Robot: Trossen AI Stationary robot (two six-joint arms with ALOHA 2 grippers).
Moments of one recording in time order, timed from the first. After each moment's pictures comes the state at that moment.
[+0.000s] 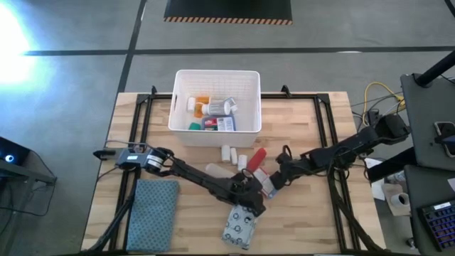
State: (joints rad) left arm -0.33 2.31 1.81 -0.42 -0.37 -0.84; right arm 0.28 1.32 0.46 -0.16 0.08 1.30
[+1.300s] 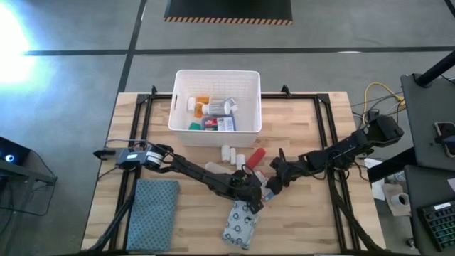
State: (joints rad) left arm -0.28 2.30 1.73 -0.34 -0.31 -0.77; right arm 0.28 1.43 0.41 0.18 -0.04 1.22
